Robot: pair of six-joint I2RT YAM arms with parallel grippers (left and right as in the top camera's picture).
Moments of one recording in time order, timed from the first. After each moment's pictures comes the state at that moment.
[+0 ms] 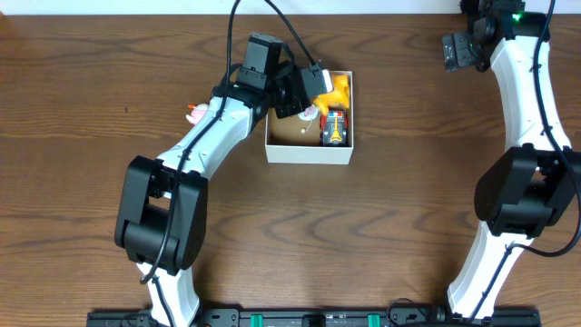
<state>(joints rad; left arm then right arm) -0.36 1.98 1.45 -0.23 0.43 0.92 -0.08 2.16 2.07 -0.93 0.23 -0.25</state>
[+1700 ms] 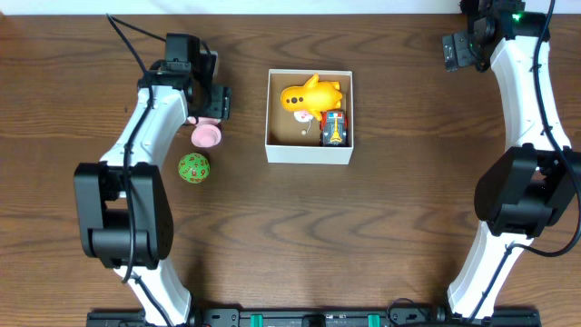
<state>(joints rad) -0.06 1.96 1.47 -0.66 0.02 0.02 -0.08 2.16 2.07 -0.93 0.23 -0.25</state>
